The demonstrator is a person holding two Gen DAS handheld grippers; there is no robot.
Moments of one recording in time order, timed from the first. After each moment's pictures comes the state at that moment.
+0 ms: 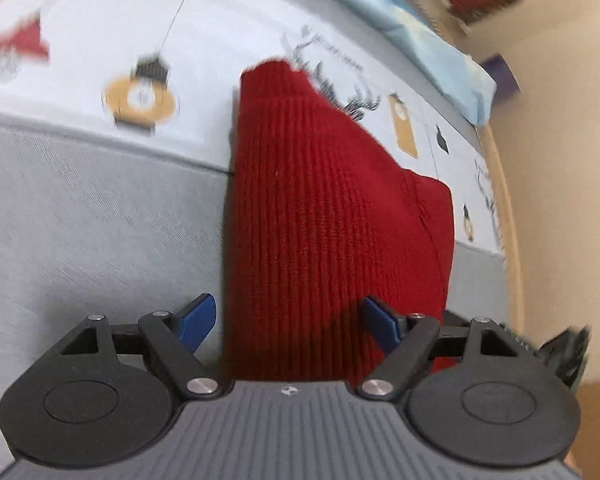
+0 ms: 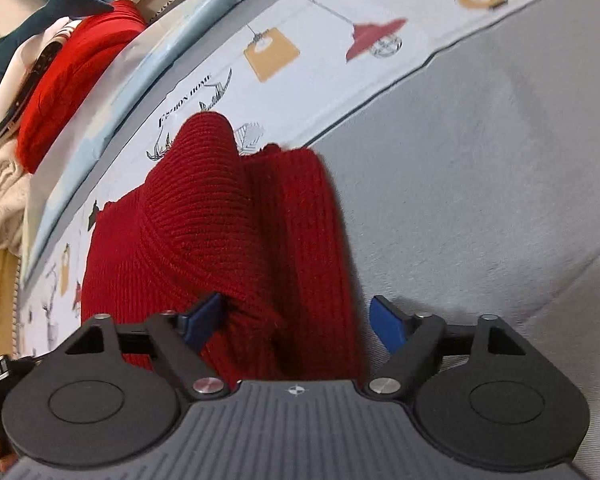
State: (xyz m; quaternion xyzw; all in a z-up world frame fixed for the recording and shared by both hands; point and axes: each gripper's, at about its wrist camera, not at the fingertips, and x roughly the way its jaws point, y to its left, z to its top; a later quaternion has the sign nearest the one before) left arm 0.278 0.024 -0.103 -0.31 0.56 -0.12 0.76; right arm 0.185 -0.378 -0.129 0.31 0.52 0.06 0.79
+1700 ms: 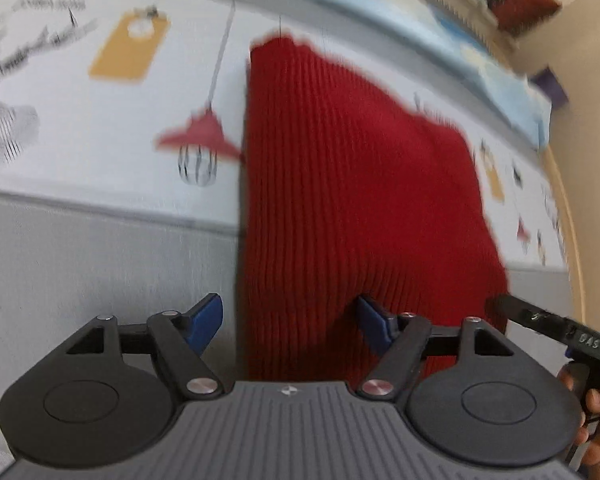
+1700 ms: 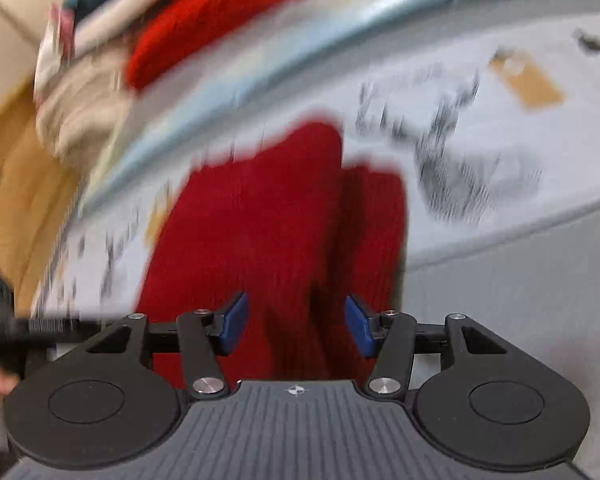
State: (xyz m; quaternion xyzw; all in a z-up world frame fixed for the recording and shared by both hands) left arm 0.274 0.170 -0.080 -0.20 0.57 -0.06 0.79; right arm 0.248 -0.194 -0.077 0.19 0.50 0.22 0.82
